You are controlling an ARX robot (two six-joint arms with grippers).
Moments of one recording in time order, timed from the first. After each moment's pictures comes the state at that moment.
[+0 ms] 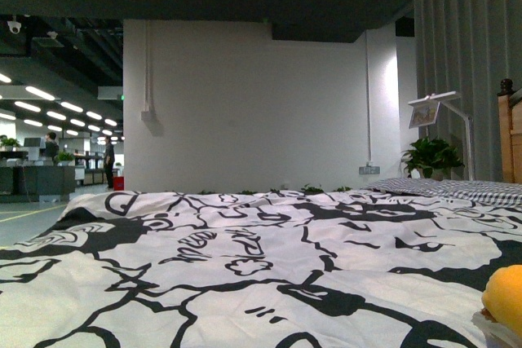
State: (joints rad) left arm 0.00 0.00 0.01 -0.01 0.00 0.00; right arm 0.00 0.01 0.01 0.00 0.00 0.01
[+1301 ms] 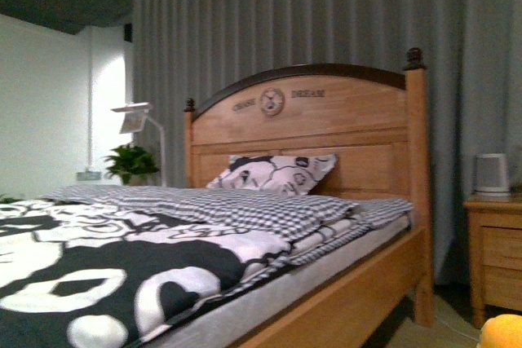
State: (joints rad) left arm 0.00 0.00 0.01 -0.01 0.00 0.00; right arm 0.00 0.01 0.01 0.00 0.00 0.01
